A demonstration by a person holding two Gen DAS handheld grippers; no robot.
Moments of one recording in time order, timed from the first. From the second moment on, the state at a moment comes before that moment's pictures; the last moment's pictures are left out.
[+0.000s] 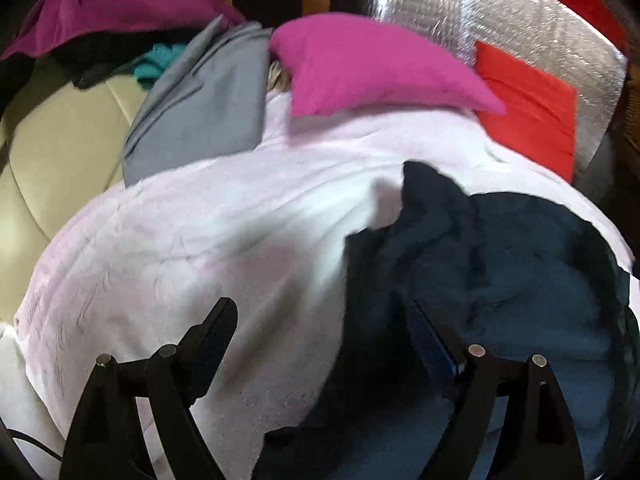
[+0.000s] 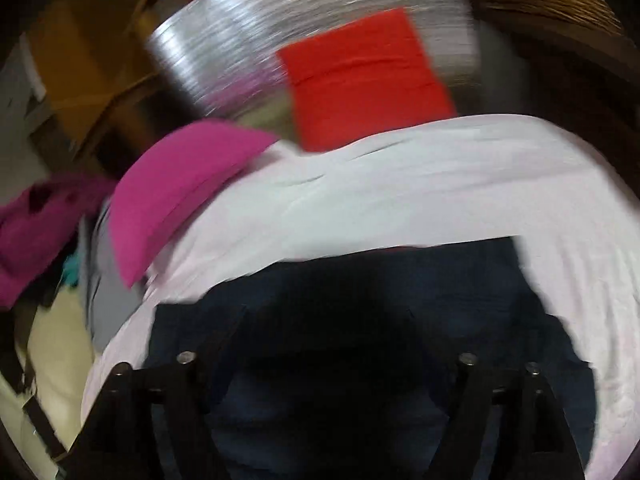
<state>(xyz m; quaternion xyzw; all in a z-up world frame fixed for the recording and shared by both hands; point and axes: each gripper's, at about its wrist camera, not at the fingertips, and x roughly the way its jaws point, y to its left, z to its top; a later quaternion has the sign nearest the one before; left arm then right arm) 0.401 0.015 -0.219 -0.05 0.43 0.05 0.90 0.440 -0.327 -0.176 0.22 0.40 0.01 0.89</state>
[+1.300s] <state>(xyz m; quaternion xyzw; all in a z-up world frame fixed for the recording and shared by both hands) 0.369 0.004 -0.208 -0.03 0.41 -0.04 0.91 0.314 -0.393 -0.190 0.25 0.42 -0.06 0.87</state>
